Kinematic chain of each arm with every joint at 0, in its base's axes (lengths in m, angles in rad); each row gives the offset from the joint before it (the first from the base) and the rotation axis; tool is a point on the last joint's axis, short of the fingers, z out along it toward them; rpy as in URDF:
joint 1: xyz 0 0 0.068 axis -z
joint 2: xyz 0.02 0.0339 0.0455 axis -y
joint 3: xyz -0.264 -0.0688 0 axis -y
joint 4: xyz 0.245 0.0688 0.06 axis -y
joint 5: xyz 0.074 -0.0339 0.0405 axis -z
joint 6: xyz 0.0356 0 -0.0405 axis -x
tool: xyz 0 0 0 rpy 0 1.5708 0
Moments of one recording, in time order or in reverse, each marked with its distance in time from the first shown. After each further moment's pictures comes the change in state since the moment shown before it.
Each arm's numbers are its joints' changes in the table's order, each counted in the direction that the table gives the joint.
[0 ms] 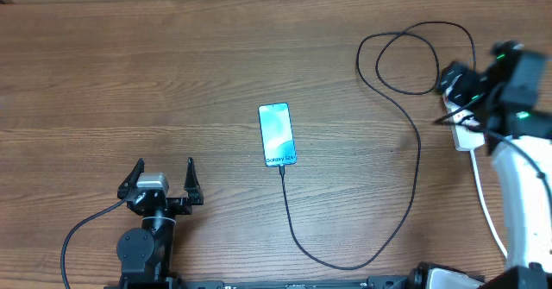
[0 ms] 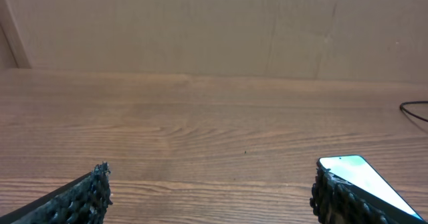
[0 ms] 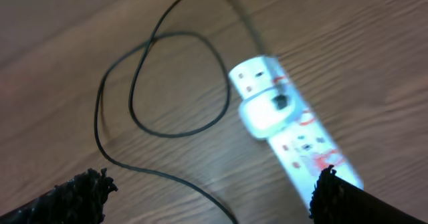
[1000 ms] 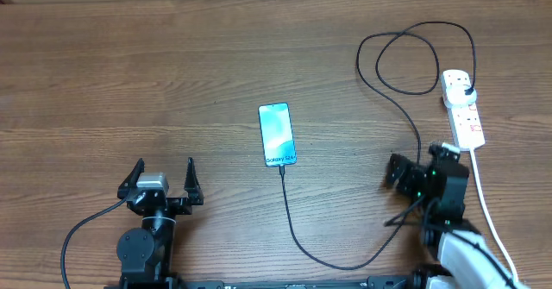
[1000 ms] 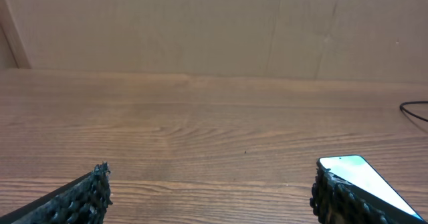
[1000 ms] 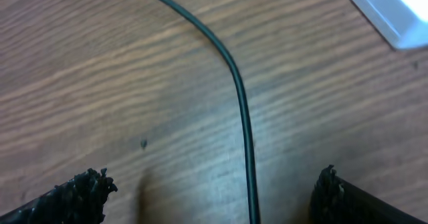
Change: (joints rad) left arm 0.000 0.000 0.000 0.000 0.000 0.000; right arm -0.090 0.244 -0.974 0.808 -0.028 -0.003
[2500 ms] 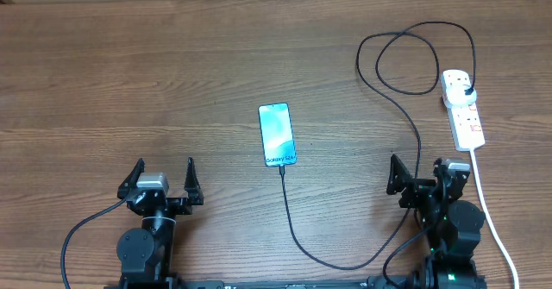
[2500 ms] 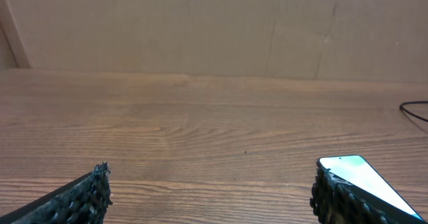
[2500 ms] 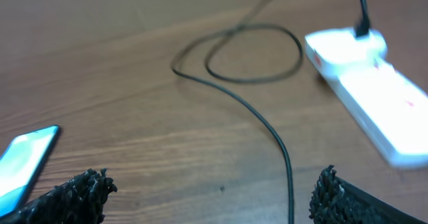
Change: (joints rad) left arm 0.000 0.000 0.000 0.000 0.000 0.000; right arm 0.000 0.850 -0.130 -0.271 -0.142 0.124
